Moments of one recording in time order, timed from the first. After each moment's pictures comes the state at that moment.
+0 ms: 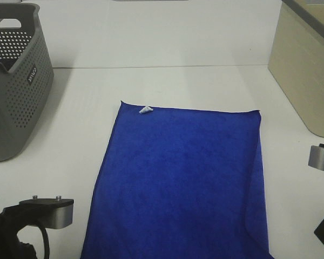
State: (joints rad) left arm -0.68 1.50 -0.58 -0.66 1.04 0.13; right arm 0.20 1.15 -0.51 0.48 1.22 -0.04
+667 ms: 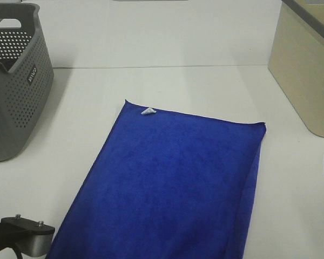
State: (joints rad) left arm -0.68 1.50 -0.56 -0.55 1.15 0.13; right arm 0.19 1.15 -0.51 0.30 1.22 -0.03
